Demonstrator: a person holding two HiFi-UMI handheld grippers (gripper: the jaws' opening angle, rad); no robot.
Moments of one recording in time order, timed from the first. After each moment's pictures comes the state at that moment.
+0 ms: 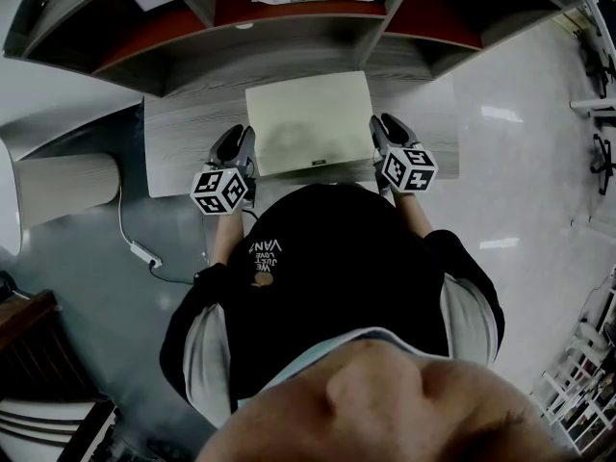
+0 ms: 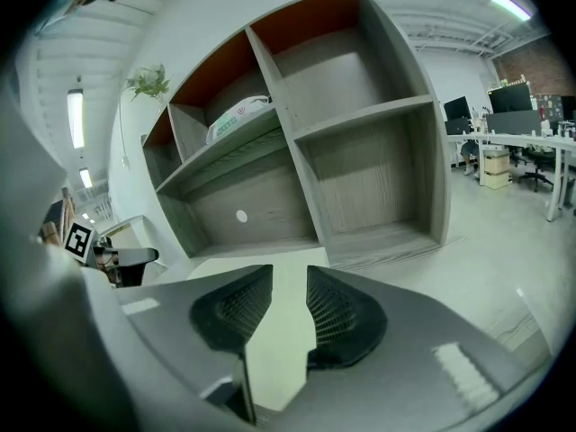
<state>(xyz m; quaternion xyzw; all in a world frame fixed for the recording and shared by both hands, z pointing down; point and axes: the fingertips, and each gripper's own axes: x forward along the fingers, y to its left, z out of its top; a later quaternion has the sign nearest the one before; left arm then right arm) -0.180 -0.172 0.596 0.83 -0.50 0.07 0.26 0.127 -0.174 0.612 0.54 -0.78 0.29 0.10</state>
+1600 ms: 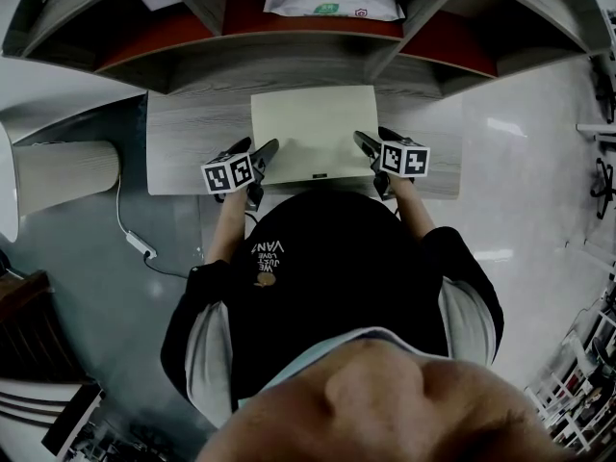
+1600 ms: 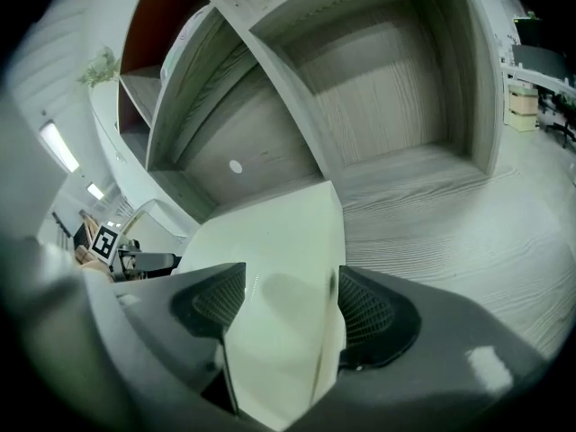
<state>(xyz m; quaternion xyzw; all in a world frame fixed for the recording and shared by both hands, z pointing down) -0.165 -0.172 0.694 0.74 -0.46 0.16 0.46 0.101 -0.193 0.696 0.43 -0.76 0.45 0.19</state>
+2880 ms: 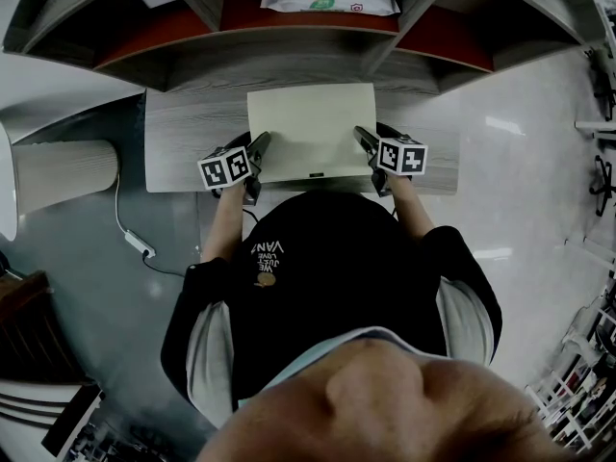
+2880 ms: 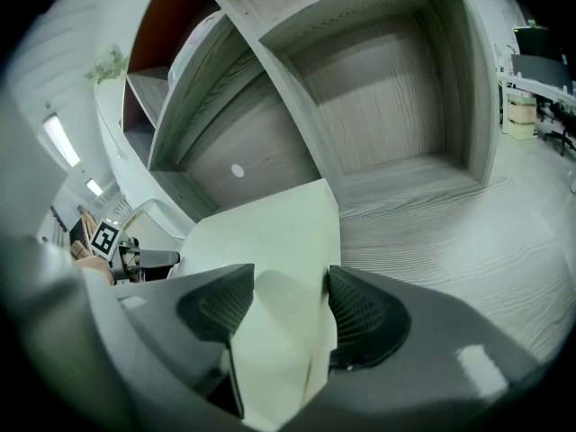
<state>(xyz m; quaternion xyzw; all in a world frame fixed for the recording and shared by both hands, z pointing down) -0.171 -0.177 0.690 0.73 -0.48 0.15 0.46 0.105 -0.192 0.690 0.44 -0.77 0.43 0.19</state>
